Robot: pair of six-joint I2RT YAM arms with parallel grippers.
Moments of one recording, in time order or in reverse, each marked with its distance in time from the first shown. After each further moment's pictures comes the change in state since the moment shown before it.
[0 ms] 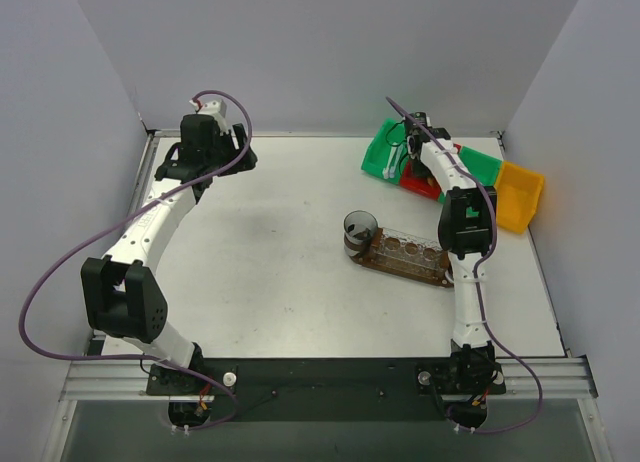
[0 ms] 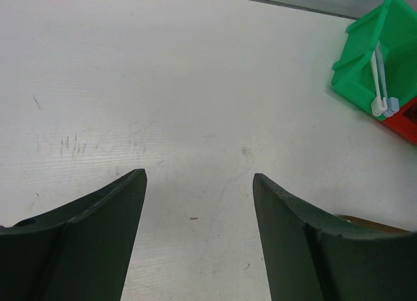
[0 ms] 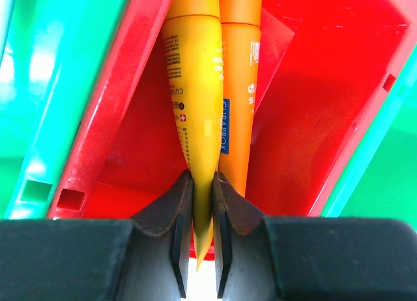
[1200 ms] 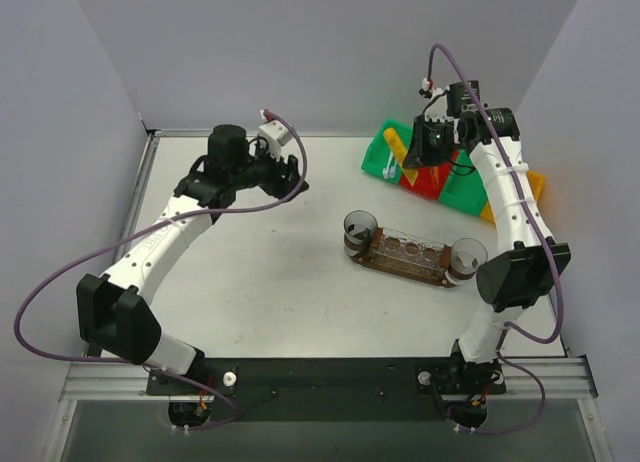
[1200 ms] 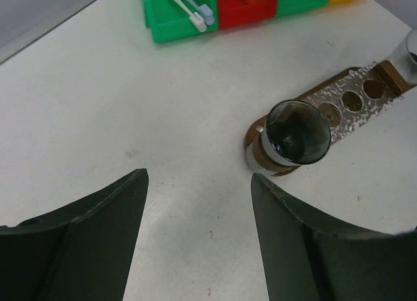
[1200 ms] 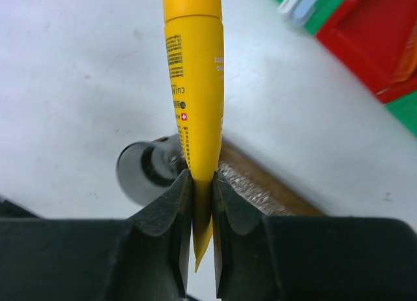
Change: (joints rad) left arm -0.173 -0.087 -0.062 0.082 0.437 0.370; right arm 0.005 -0.641 -0.186 -0.256 -0.713 0.135
